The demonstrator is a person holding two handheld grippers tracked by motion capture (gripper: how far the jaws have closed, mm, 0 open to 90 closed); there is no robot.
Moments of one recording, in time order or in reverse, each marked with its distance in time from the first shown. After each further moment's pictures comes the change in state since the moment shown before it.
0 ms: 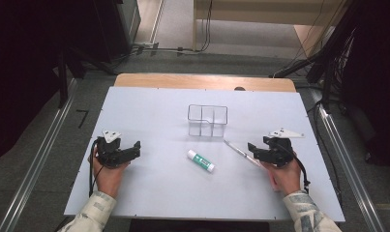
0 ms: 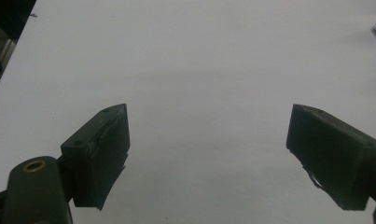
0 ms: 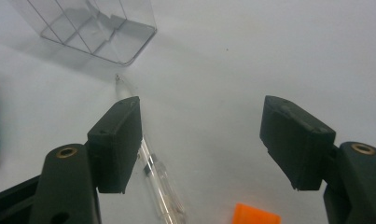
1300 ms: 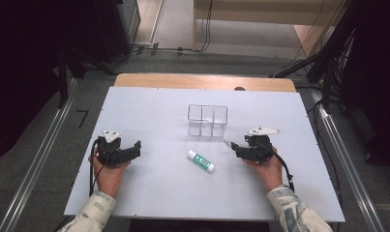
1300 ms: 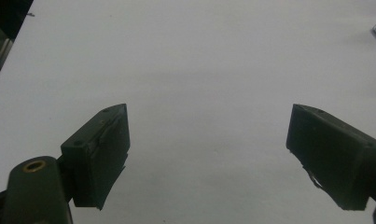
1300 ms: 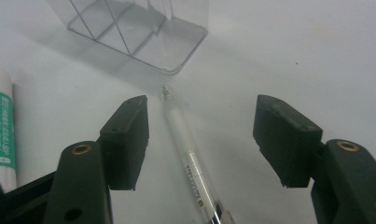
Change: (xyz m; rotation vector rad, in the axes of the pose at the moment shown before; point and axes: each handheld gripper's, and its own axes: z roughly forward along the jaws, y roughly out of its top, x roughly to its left) left arm 0.000 0.000 0.002 -0.002 -0.004 -0.008; right arm 0.037 0.011 0.036 0.034 0.039 -0.069
